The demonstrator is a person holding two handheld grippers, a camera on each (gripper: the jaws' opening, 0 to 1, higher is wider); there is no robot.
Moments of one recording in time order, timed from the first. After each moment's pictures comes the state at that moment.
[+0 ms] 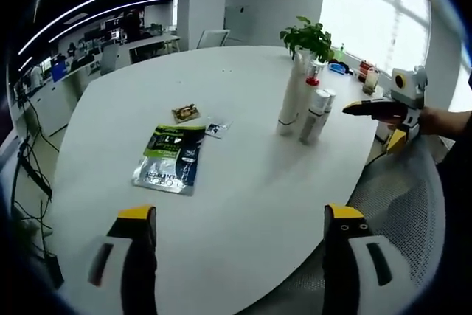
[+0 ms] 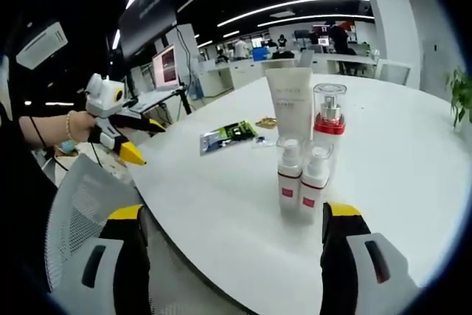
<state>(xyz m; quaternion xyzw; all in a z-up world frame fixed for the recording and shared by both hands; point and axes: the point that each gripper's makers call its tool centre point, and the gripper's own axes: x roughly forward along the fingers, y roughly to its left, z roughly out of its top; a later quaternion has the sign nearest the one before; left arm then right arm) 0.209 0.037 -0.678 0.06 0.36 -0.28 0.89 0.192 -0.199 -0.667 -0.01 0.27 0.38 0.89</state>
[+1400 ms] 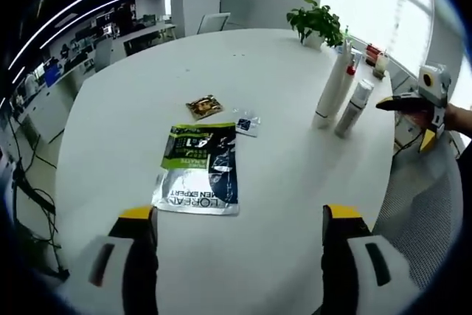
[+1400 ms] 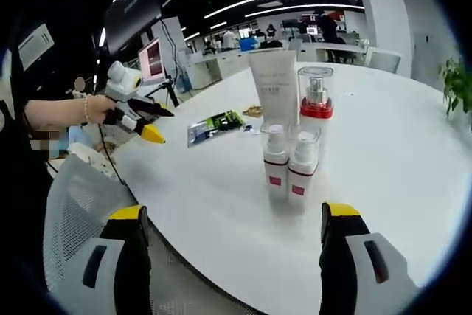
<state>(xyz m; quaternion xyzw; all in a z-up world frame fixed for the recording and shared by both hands) 0.284 0.064 -0.702 0.11 0.39 -0.29 0.87 0.195 -0.208 -0.680 -0.01 0.30 0.35 0.89</state>
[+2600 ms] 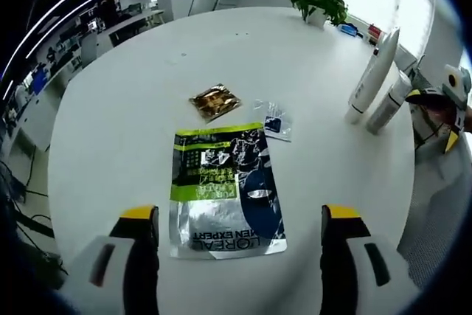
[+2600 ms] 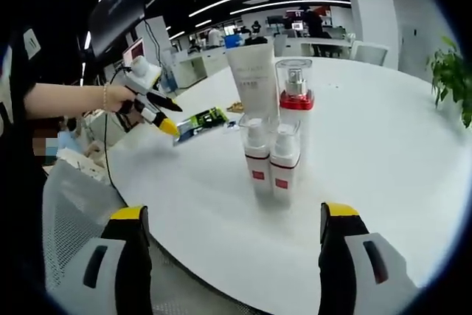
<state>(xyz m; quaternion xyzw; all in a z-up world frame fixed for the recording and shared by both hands) 0.356 0.064 -0.740 0.16 0.44 -0.31 0.82 0.202 -0.222 -0.686 0.00 0.32 0.31 0.90</state>
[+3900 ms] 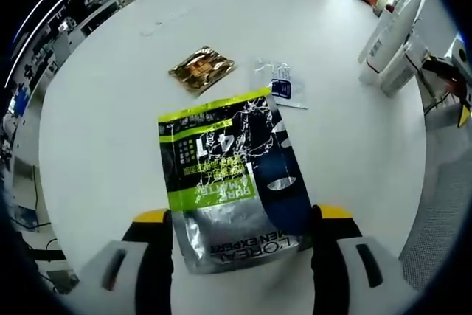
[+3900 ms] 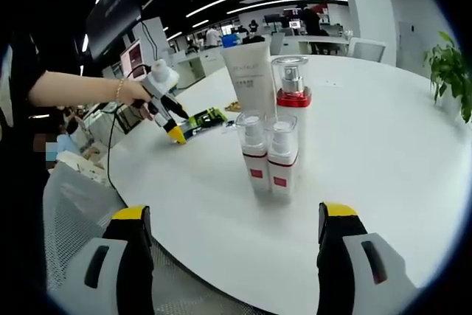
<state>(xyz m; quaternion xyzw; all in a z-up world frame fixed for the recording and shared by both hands) 0.368 0.069 -0.774 0.24 0.51 -0.34 0.75 0.202 -0.225 -0.689 0.00 0.32 0.30 0.90</state>
